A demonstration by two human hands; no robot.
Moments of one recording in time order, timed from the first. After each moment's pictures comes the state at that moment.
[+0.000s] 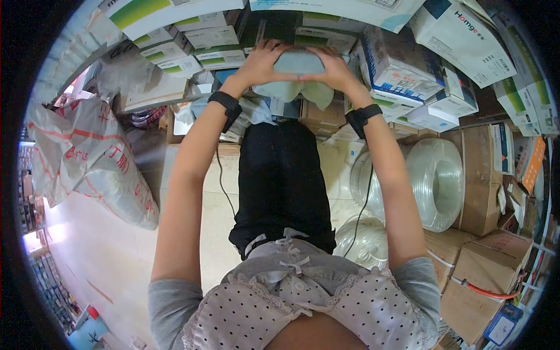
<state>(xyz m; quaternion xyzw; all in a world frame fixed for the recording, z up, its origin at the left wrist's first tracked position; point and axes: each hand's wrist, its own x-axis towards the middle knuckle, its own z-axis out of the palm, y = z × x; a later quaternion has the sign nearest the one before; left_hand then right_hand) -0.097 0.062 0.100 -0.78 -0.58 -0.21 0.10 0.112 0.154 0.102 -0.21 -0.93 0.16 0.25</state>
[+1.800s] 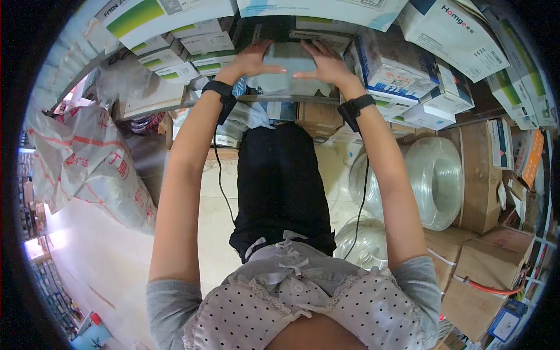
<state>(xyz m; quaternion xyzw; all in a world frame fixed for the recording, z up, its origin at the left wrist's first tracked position) -0.121 0.084 0.101 -0.71 -0.68 -0.17 -0.11 0.106 0.168 0.100 -0.27 -0.95 0.10 0.16</state>
